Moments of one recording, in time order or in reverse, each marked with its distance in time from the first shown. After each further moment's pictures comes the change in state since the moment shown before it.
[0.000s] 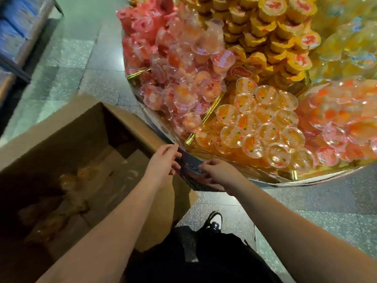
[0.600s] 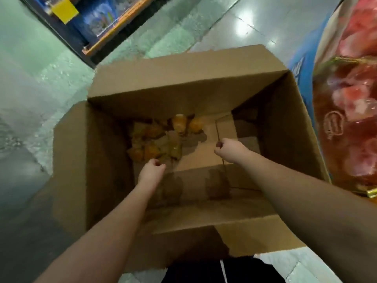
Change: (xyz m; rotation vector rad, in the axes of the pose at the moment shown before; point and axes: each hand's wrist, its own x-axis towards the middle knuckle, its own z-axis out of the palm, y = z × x) left_hand -0.039 -0.239 -0.357 0.047 0.644 -0.519; right_hand 0.139 -0.092 0.390 -1.238 -0.362 -0.345
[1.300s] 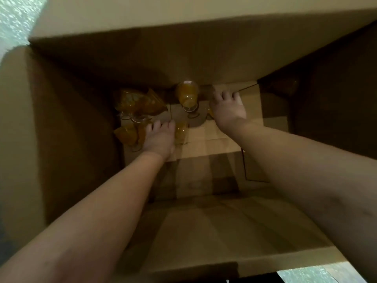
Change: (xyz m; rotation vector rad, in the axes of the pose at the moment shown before) left_hand 0.131 0.003 0.041 0.973 -0.054 0.471; right_hand 0.137 -0.053 0.052 -0.975 0.165 -0.167
